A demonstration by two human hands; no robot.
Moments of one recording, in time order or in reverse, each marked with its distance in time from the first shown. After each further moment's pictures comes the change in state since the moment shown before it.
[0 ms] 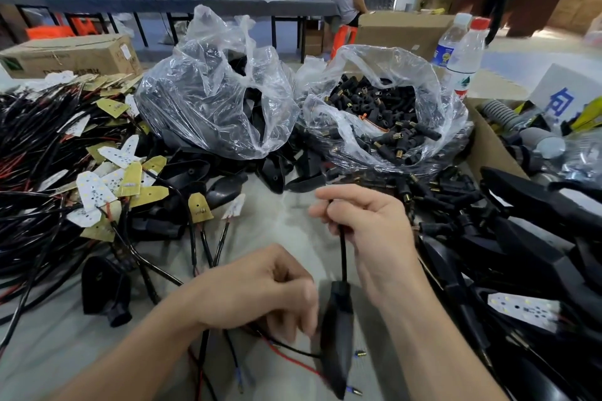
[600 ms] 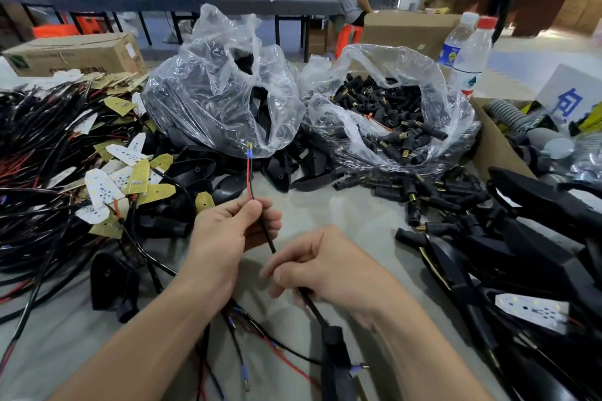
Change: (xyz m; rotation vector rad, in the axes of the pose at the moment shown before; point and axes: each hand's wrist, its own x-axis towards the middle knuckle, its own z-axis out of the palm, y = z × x) left_hand 0.016 -0.020 -0.013 -0.664 1.102 0.014; right_hand -0.015 0.018 0.018 -0.361 -0.550 0.282
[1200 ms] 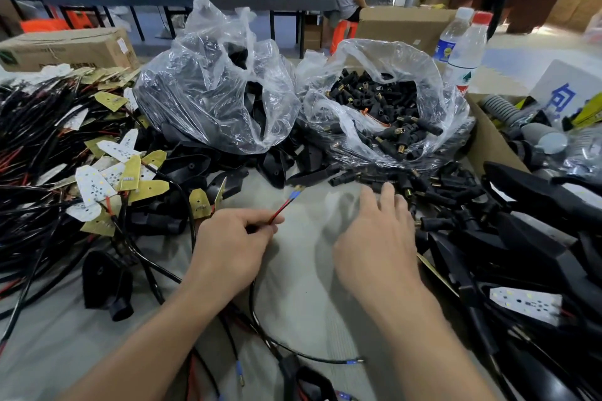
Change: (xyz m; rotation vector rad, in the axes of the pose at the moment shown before) left_hand 0.003 -0.013 -0.007 0.880 -0.024 0.258; right_hand -0.001 0.008 -0.025 -0.938 0.710 0.286
